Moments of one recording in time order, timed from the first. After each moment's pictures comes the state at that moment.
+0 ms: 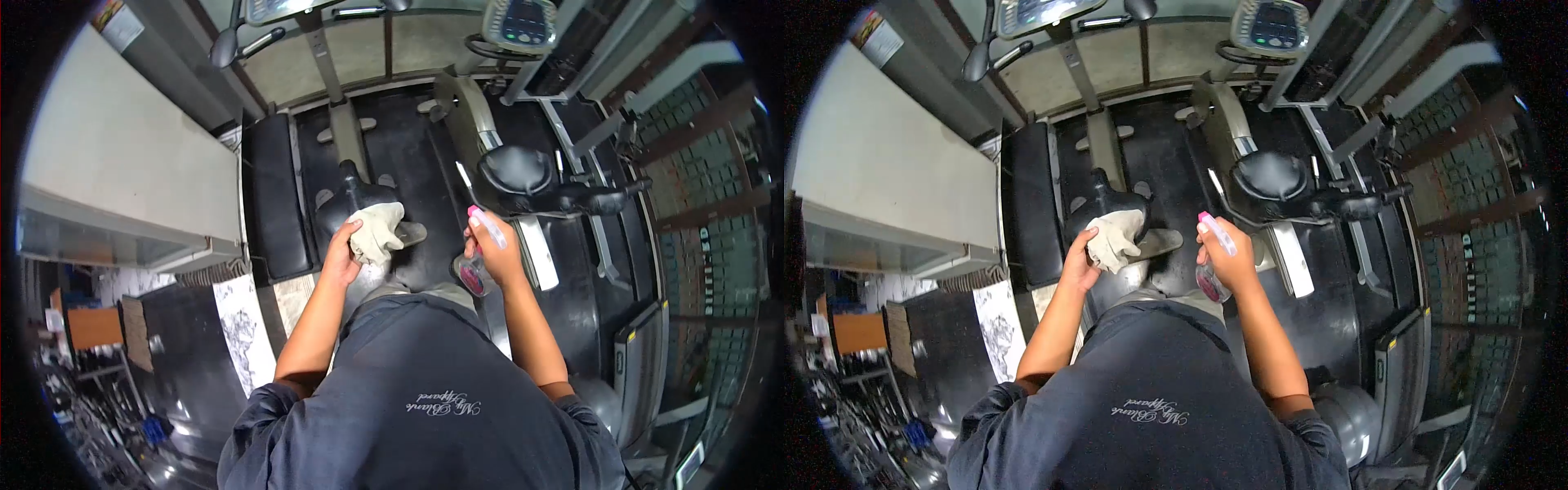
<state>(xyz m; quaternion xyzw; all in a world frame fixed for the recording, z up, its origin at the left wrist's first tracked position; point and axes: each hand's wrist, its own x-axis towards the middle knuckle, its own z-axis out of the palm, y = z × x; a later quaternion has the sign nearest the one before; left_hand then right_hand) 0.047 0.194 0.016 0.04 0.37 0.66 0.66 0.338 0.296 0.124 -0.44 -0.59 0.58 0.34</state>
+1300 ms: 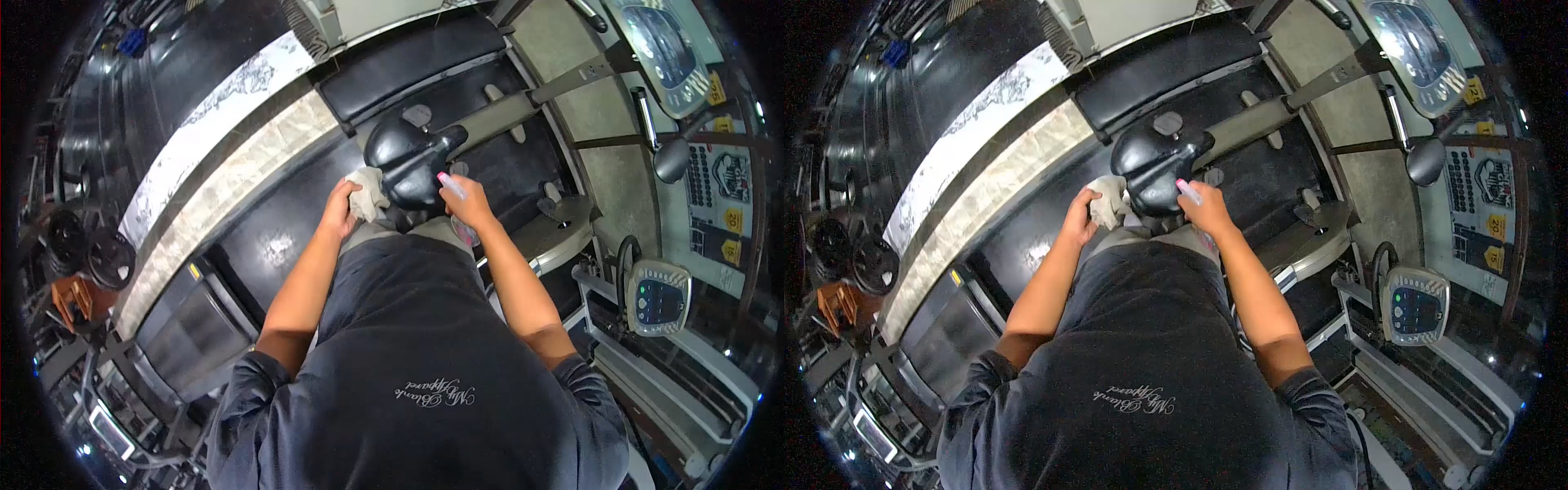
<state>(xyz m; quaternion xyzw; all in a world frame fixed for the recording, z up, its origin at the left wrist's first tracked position) 0.123 0.227 -0.109 -0.32 0.34 0.87 0.19 0.088 0.535 -0.059 -0.01 -0.83 0.50 -0.22</state>
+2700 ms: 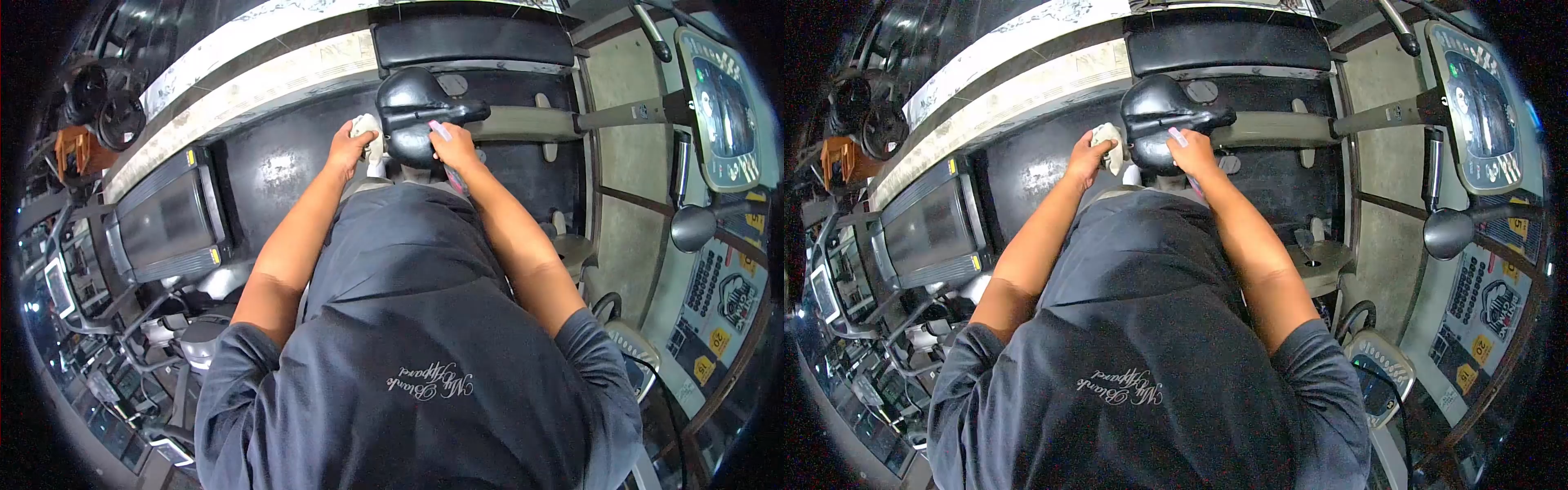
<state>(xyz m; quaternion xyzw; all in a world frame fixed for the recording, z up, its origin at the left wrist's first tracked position) 0.162 0.317 -0.144 -0.36 0.55 0.75 0.00 0.028 0.555 -0.154 0.17 -0.85 0.41 -0.29</state>
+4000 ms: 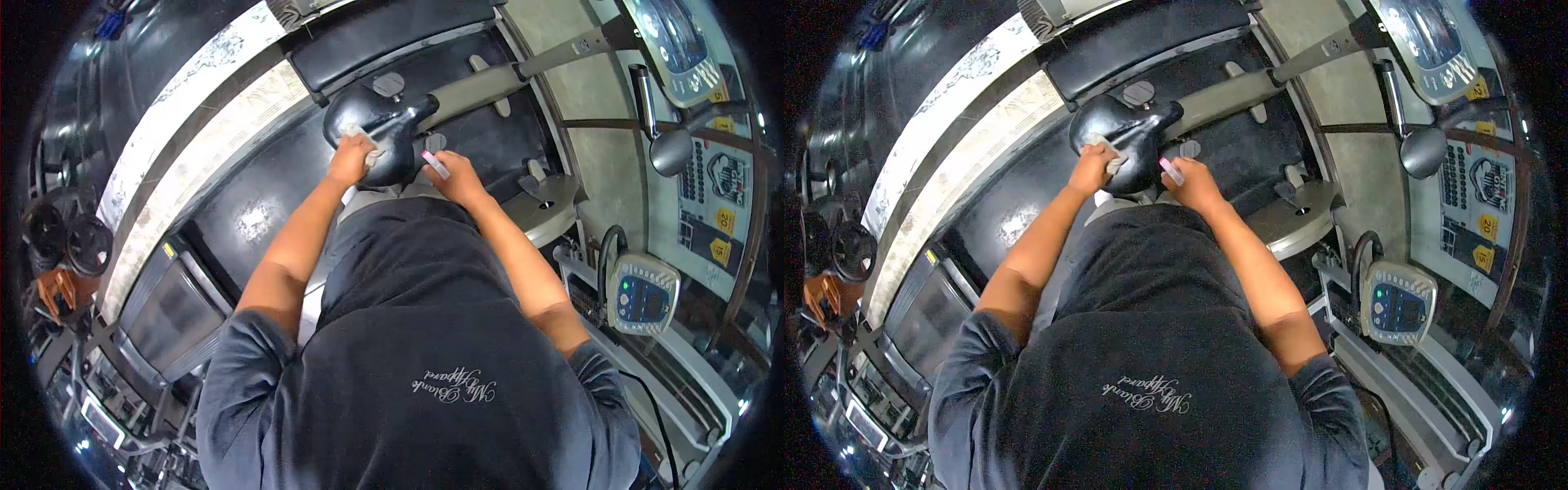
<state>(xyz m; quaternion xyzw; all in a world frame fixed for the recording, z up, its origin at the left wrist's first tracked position) 0.076 0.324 -0.196 0.16 0.94 0.30 0.09 0.071 0.614 -0.094 0.16 -0.90 0.38 -0.15</state>
